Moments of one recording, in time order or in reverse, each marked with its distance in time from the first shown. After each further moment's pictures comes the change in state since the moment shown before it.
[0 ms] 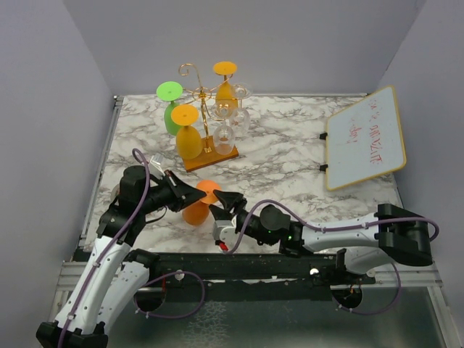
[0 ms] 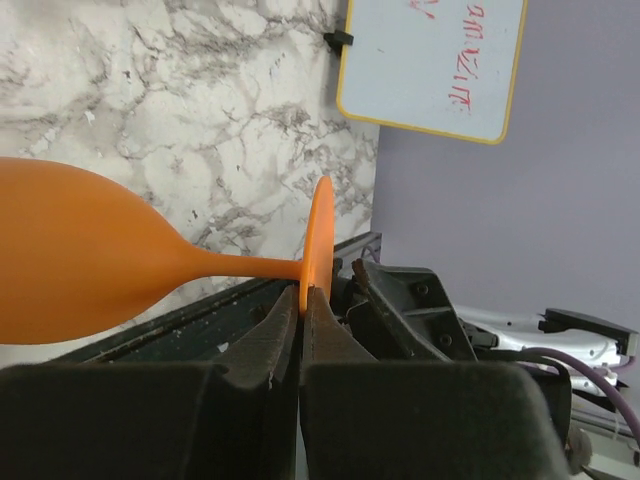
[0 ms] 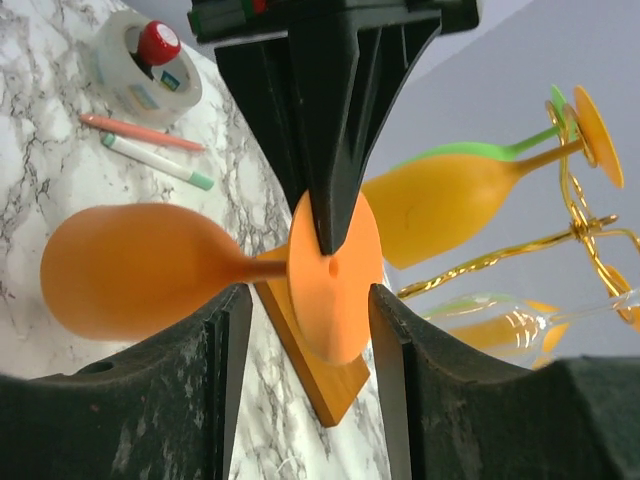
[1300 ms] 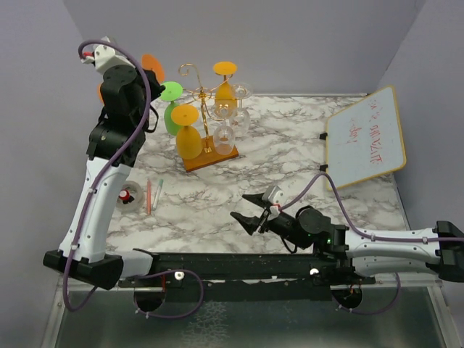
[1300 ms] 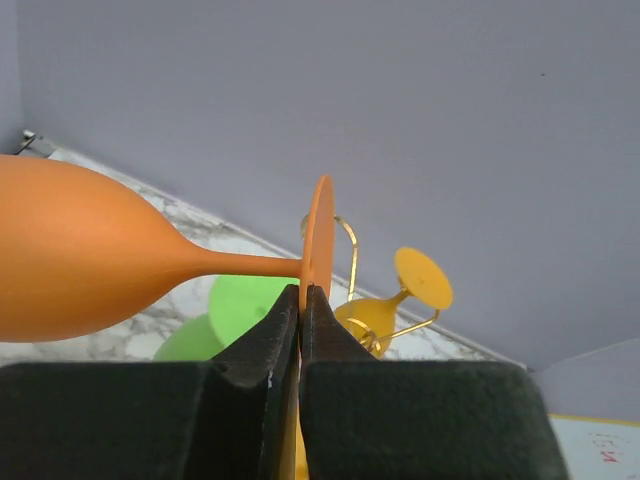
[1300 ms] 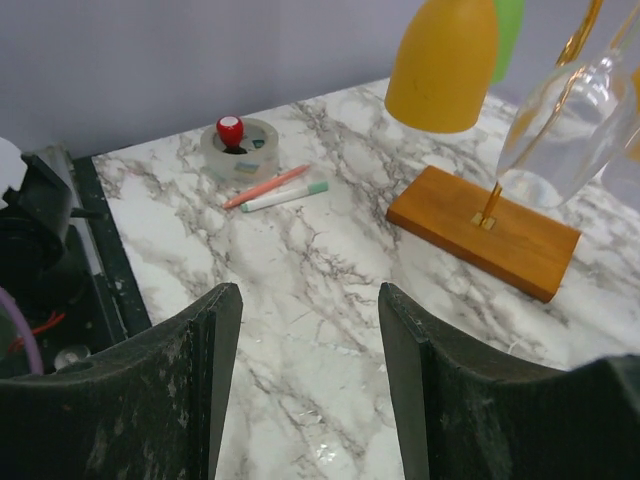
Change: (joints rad) left arm 0.001 0.605 0.969 0.040 -1.008 0.510; right arm 0.003 -0.459 -0.138 -0.269 0.125 0.822
